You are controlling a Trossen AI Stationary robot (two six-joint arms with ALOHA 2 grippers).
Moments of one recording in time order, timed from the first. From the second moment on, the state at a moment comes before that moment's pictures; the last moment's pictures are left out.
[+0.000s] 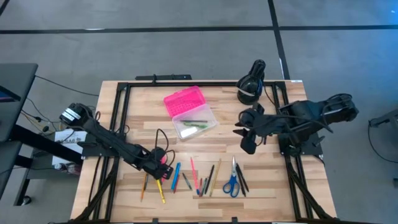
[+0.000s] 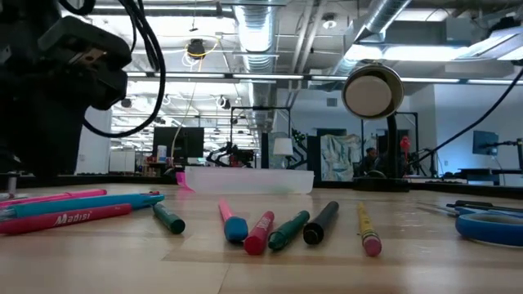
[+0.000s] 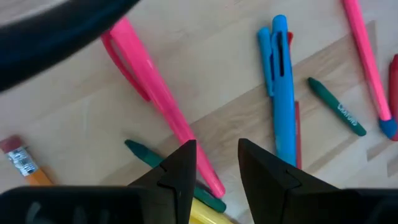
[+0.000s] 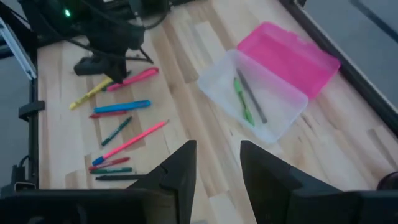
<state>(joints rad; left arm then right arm) -0.52 1.49 0.75 -0.44 -0.11 -1.65 0.33 1.28 1.50 -1.07 0.40 0.50</state>
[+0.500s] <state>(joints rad) -0.52 1.49 0.75 -0.51 -0.17 -1.65 0.37 1.29 1.50 -1.08 0.40 0.50</state>
